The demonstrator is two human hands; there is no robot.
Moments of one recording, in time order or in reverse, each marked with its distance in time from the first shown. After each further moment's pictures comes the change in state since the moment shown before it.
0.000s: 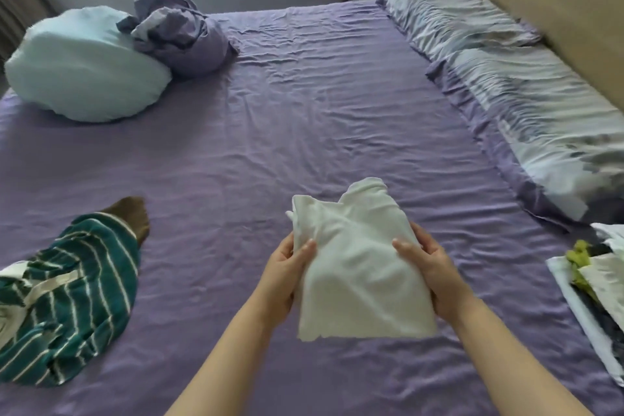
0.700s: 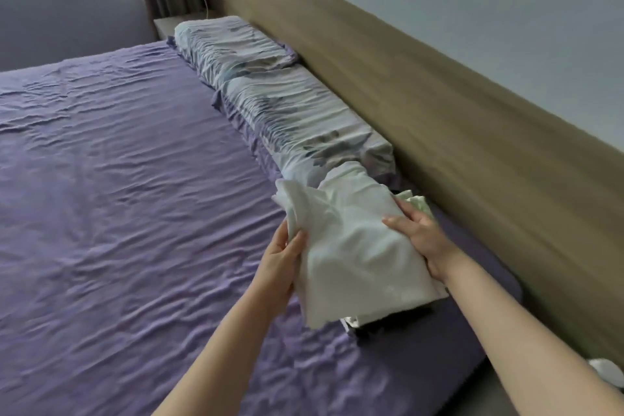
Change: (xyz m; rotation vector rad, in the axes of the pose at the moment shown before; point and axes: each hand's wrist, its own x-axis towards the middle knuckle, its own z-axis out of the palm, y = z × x) left_hand 0.006 -0.121 0.460 0.058 -0.366 -0.022; right_hand -0.166 -0.161 -0.417 -0.062 0.399 -0.166
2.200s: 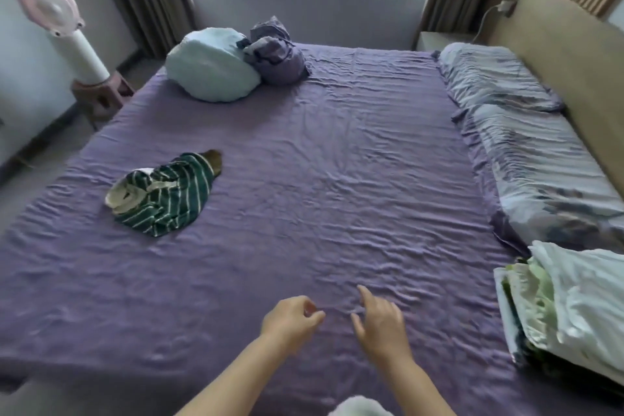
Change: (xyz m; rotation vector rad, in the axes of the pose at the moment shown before) left_hand -0.359 -0.014 -0.236 1.069 0.673 -0.401; right_hand -0.242 0.168 0.322 -1.384 -0.472 -0.560
